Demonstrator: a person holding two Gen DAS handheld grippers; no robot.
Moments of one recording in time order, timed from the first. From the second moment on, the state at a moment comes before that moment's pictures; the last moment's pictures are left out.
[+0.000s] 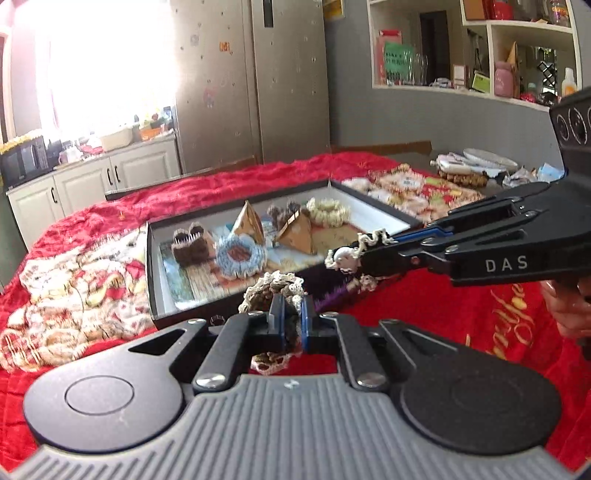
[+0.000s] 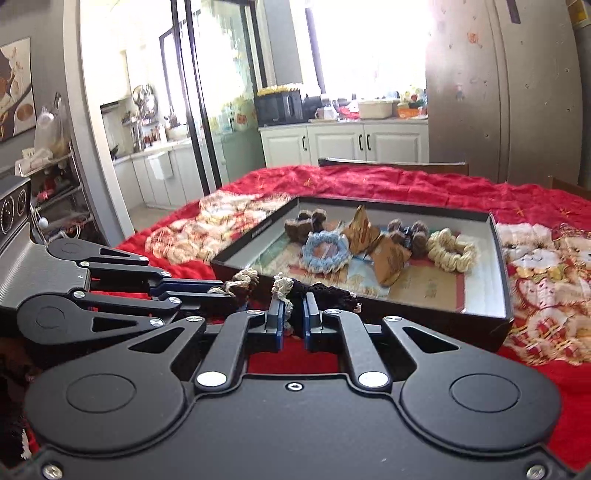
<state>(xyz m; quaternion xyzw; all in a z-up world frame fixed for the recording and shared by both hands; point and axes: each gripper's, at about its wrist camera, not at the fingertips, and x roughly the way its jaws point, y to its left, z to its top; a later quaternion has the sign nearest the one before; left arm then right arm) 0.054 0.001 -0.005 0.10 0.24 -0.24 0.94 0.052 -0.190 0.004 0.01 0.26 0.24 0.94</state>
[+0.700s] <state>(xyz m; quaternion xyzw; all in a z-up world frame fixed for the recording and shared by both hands) 0.135 -0.013 0.025 0.07 0.21 -0.18 0.96 0.119 -0.231 0.023 0.02 0.22 0.13 0.97</state>
